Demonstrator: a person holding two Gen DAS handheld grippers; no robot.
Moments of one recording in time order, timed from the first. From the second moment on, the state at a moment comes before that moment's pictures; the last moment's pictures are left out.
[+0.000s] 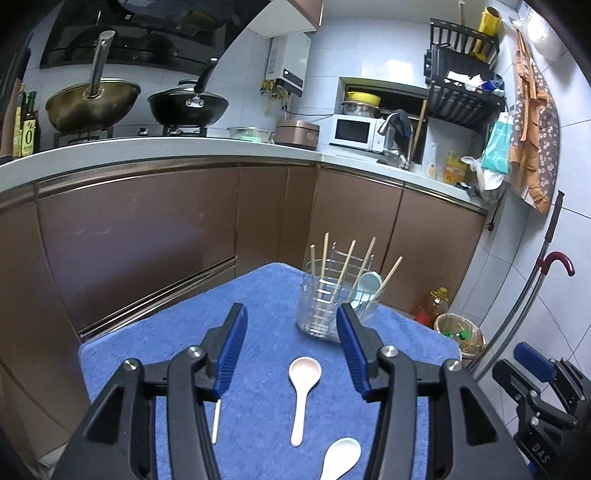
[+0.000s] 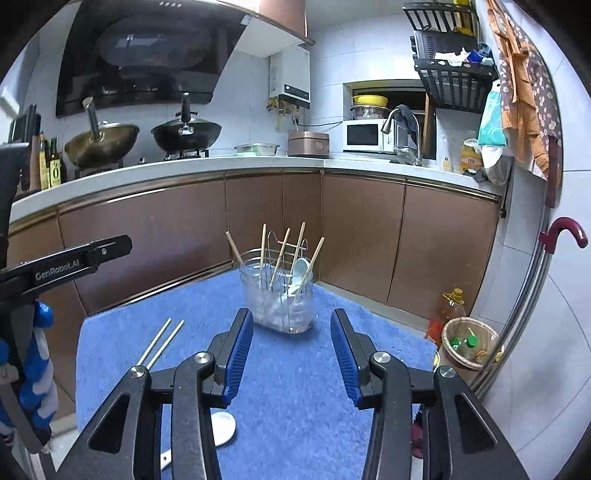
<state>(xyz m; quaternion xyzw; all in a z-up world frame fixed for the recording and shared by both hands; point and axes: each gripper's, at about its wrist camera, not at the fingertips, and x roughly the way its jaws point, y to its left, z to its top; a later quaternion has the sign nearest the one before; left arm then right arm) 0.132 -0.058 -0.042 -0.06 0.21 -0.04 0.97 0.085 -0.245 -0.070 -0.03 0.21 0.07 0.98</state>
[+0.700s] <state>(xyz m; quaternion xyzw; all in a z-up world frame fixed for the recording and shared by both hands) 0.130 -0.017 -0.085 -0.06 0.28 -0.02 0.96 0.077 -0.215 -0.101 -0.07 0.26 0.08 0.96</state>
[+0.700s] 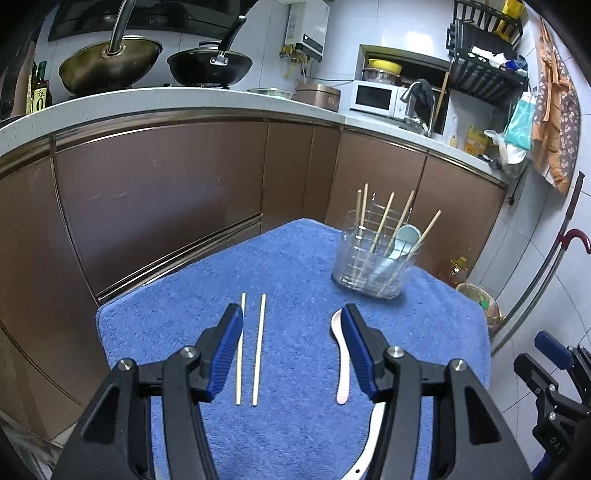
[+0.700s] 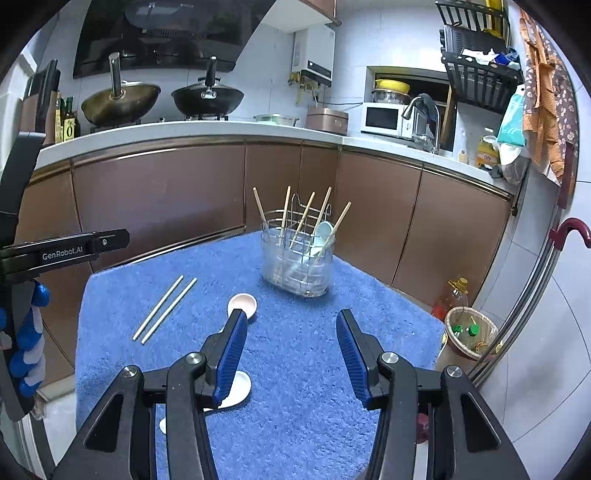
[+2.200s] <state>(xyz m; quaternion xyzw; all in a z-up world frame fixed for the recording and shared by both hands) 0.192 0.038 -0.186 -0.07 0.41 0.00 0.91 0.138 -0.181 -0.163 -0.11 0.35 0.11 0.92</state>
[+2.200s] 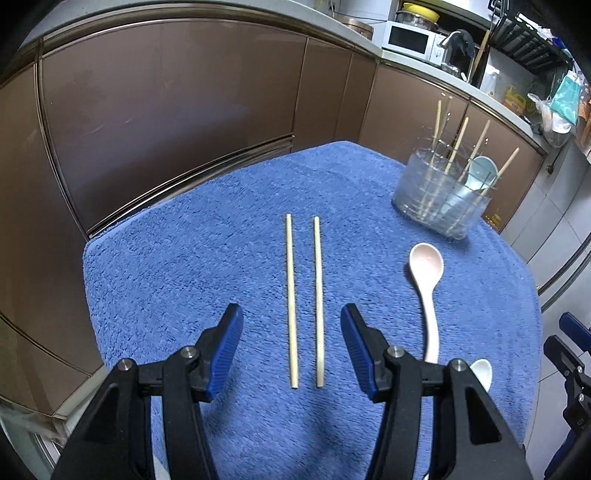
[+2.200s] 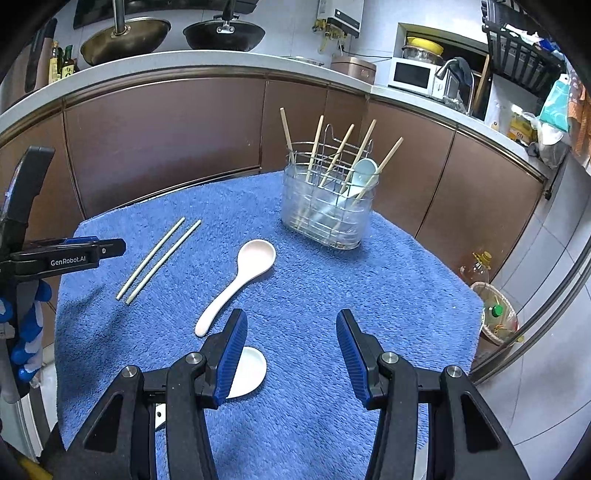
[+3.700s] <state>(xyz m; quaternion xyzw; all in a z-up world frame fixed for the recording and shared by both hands) 0.346 0.016 -0.230 -0.05 0.53 -0.07 0.84 0.187 -0.235 -0.254 0.19 0.53 0.27 0.78</state>
